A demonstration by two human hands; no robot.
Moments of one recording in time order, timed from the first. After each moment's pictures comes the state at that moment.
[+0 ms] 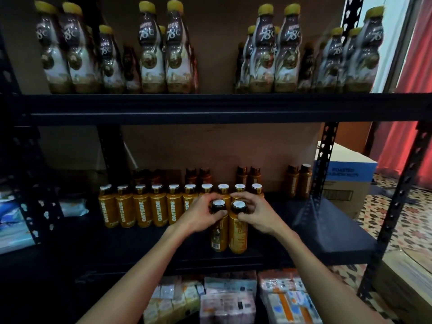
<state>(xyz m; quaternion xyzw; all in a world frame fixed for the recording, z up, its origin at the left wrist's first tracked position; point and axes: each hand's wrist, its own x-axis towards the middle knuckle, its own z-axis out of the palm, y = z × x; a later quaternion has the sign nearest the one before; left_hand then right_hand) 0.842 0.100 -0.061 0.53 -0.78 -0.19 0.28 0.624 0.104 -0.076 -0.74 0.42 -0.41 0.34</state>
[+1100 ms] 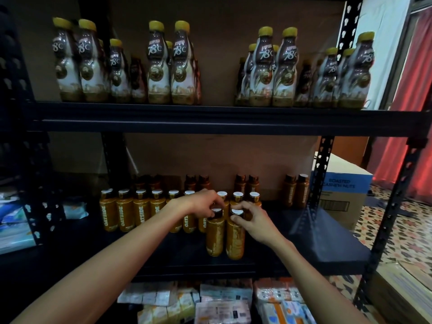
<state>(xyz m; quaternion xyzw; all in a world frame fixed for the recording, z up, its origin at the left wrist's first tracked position) 0.834 0.084 0.003 0.51 -0.85 -0.11 0.03 0.625 0.105 -0.082 -0.74 0.47 -0.41 0.23</state>
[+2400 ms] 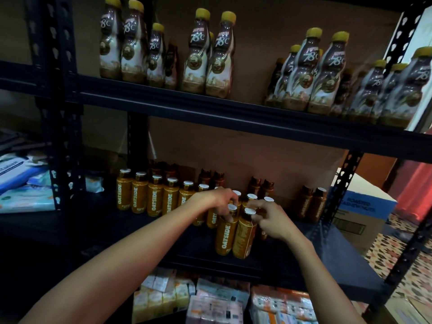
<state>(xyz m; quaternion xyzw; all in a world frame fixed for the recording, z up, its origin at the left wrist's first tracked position) 0.820 0.081 0.000 0.57 -0.81 -0.16 0.03 0.620 0.098 -0.044 -0.77 0.55 -0.27 0.20</state>
